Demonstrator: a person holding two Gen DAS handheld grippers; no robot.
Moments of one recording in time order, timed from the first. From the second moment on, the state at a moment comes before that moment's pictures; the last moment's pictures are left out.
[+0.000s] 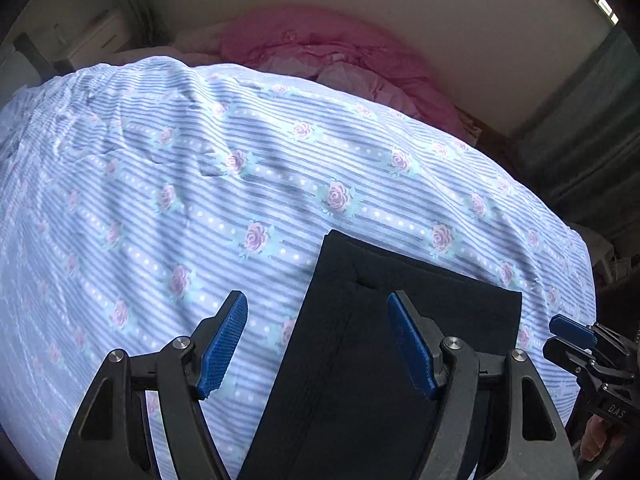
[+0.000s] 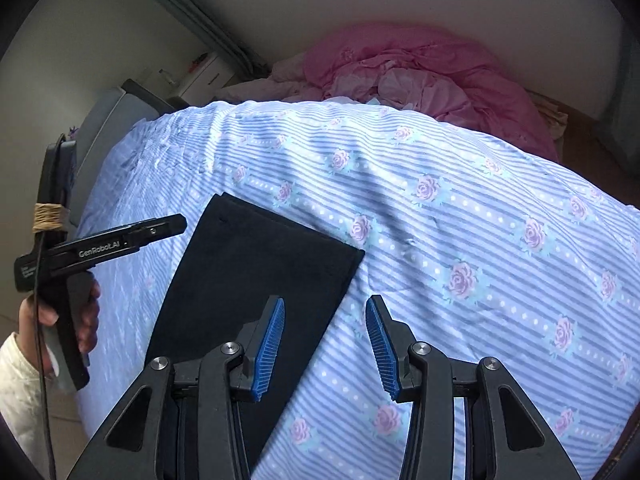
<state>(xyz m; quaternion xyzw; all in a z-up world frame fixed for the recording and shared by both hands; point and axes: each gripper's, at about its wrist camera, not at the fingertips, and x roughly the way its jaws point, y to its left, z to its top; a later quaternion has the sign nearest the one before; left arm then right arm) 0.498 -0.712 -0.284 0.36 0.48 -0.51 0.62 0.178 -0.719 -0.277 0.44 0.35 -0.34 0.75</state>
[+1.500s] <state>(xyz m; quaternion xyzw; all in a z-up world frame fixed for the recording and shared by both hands) 0.507 -0.747 -0.295 0.33 0.49 -0.54 0.59 0.183 -0.763 -0.319 0.50 0.34 -0.35 0.71</state>
